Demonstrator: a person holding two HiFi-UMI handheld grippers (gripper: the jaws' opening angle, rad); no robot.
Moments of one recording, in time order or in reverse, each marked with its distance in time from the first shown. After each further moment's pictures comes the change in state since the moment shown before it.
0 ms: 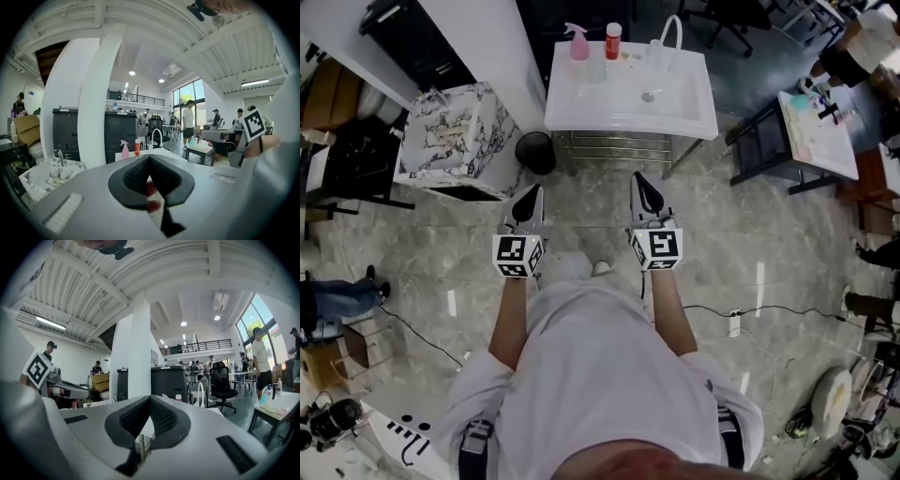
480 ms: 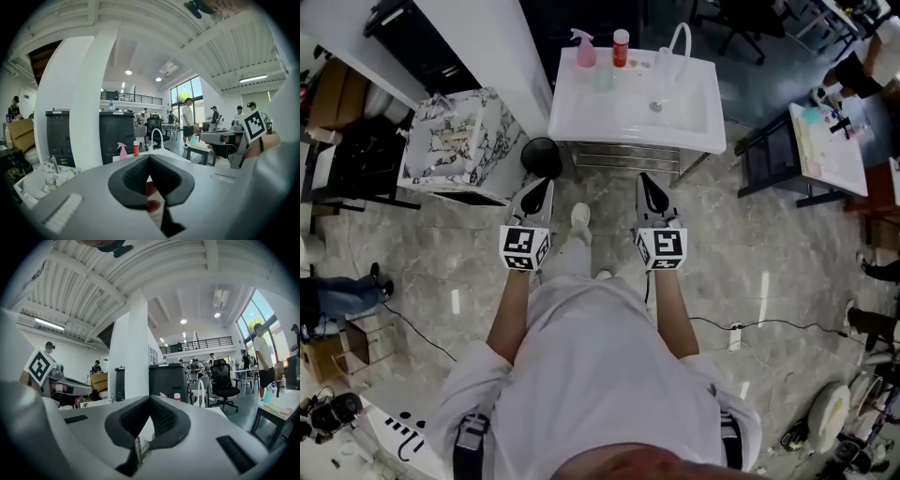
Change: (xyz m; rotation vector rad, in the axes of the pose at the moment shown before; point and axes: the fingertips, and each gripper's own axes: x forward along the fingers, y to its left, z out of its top) left arm 0.063 0.000 0.014 0.041 0.005 -0.014; right arm 0.043 -0.037 -0.013 0.013 0.015 0.015
